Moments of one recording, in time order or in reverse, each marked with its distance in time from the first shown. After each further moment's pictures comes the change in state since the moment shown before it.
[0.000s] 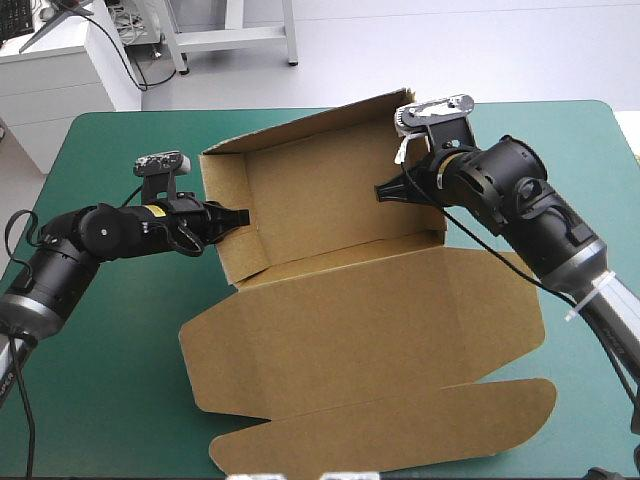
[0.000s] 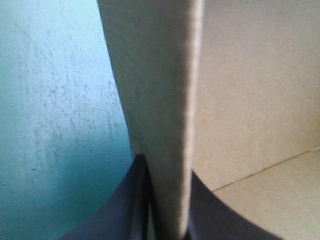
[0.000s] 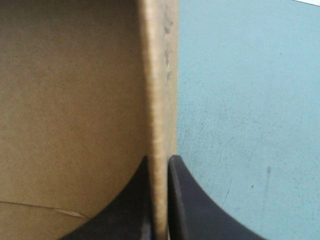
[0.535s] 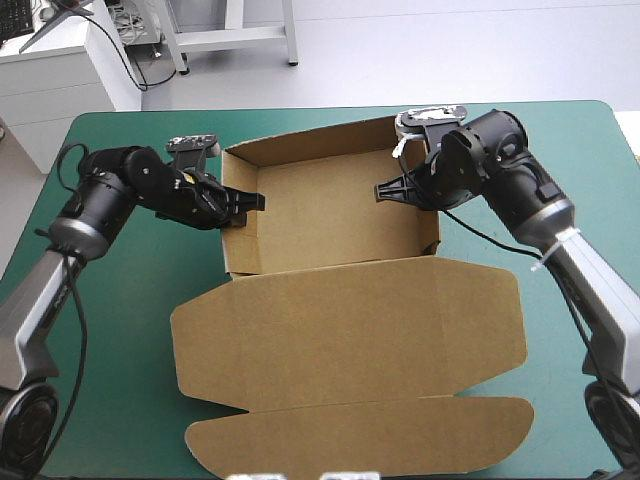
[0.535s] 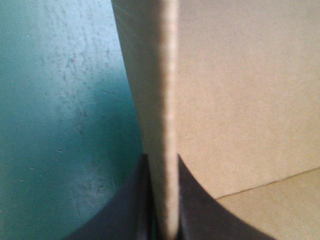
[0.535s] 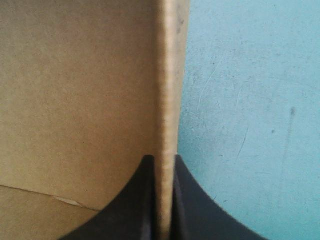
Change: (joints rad) left arm -0.017 0.290 -0.327 0.185 0.323 -0.110; right arm -0.103 0.165 -0.138 0.192 0.210 -0.058
